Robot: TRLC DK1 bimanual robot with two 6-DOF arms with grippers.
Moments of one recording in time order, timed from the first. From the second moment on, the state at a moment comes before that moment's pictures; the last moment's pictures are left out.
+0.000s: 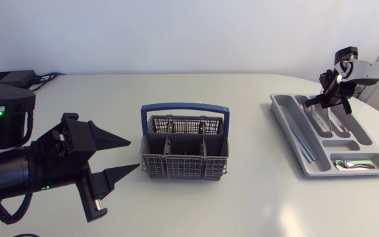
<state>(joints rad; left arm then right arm) -0.59 0.86 0.65 -0.41 0.19 0.57 -0.33 2.34 1.85 -0.47 0.23 -0.42</state>
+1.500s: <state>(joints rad) -0.37 0.99 0.61 -0.27 0.25 0.57 0.09 1.45 0.87 -0.24 -0.10 -0.46</state>
